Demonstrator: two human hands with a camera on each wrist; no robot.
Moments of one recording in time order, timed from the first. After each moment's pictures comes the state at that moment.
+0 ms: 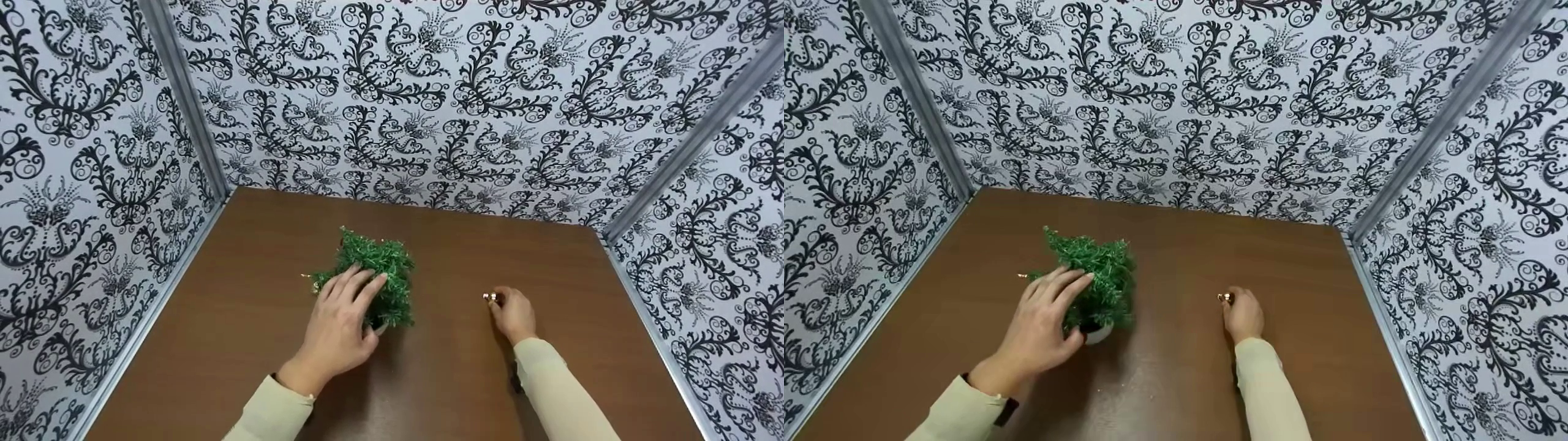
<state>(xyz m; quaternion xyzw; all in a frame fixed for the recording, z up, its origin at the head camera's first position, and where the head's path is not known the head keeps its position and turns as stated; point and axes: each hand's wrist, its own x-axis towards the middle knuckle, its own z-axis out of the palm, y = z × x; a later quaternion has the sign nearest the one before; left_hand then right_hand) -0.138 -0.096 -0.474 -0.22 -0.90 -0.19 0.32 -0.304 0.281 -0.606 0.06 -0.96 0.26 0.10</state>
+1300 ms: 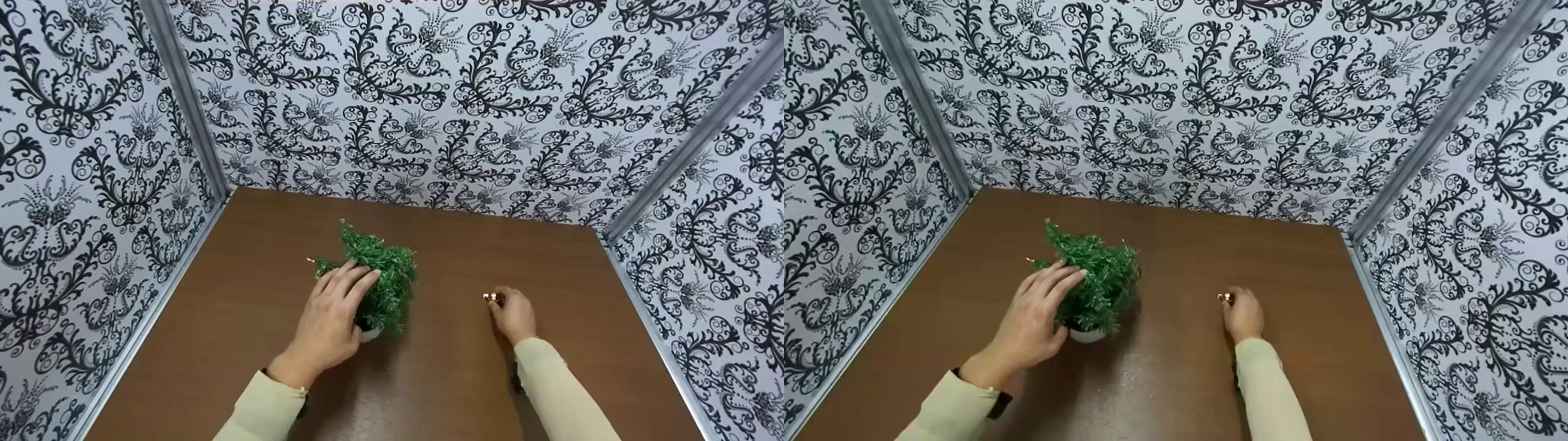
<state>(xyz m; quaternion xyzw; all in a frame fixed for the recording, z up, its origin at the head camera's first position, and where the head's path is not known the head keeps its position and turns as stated) -0.143 -0.112 -0.470 -0.23 -0.91 -0.18 0.30 -0.303 0.280 -0.607 0.05 -0.96 0.26 0.10</state>
